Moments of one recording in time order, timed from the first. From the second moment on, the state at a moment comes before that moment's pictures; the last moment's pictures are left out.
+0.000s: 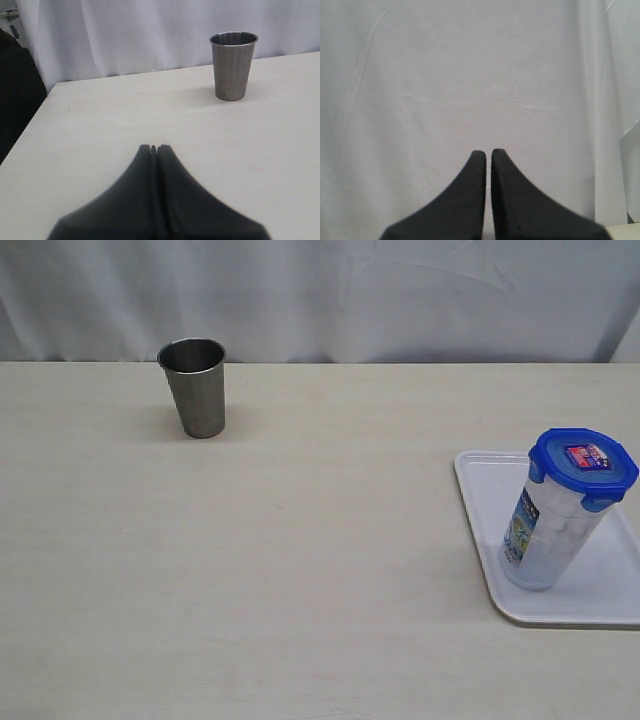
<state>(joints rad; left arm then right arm) -0.05 0.00 0.00 0.10 0.31 0.03 -0.04 0.44 -0.57 0.78 0.03 -0.64</state>
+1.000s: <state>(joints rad) -0.05 0.00 0.00 0.10 0.31 0.03 -0.03 0.00 -0.12 0.51 -0.29 -0.15</state>
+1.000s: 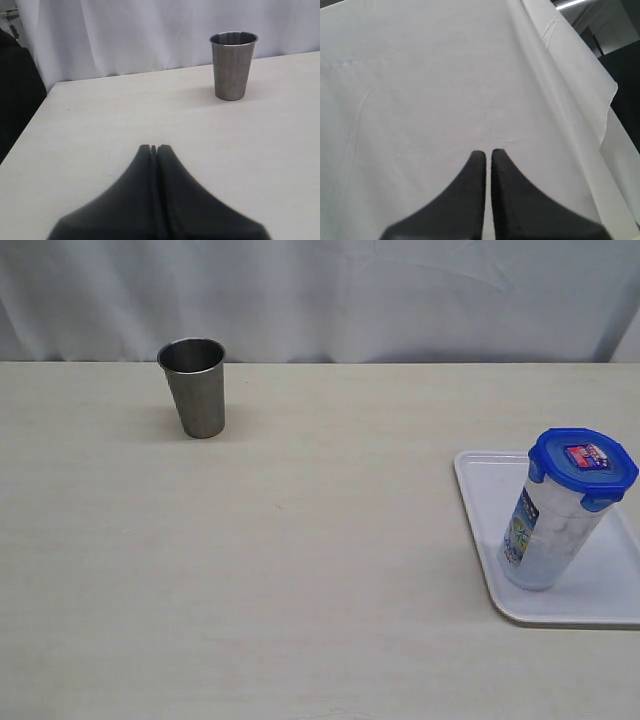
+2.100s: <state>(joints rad) -0.05 0.00 0.00 0.10 0.31 0.03 -0.03 0.00 0.00 -0.28 0.22 0.16</state>
